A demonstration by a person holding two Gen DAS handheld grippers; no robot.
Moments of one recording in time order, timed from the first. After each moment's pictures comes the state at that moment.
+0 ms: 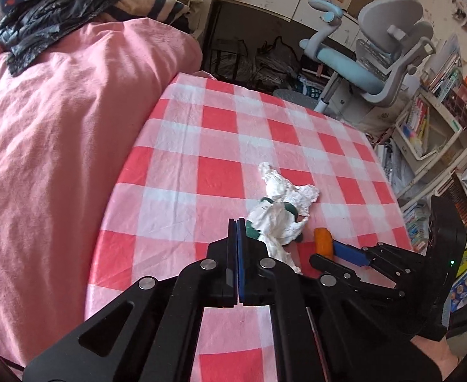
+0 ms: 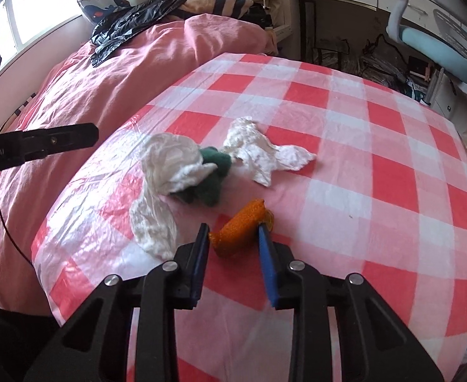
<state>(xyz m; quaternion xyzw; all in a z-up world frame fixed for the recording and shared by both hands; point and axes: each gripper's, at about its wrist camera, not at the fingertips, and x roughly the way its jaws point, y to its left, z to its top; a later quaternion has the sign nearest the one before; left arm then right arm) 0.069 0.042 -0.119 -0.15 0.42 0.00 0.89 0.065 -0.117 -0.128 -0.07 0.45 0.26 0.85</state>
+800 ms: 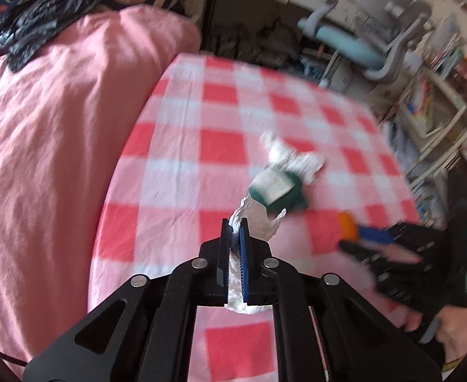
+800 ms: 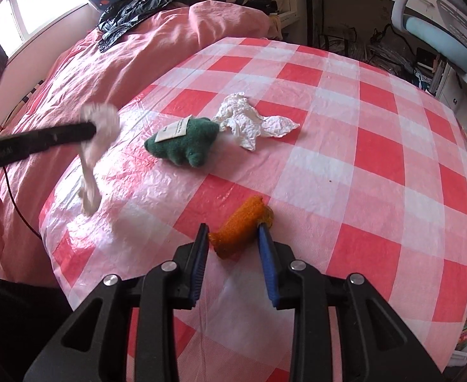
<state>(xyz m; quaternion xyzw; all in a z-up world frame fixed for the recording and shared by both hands) 0.053 0.033 -0.137 -0.11 0.48 0.01 0.87 0.058 -0.133 -0.131 -0.08 0.47 0.28 0.83</state>
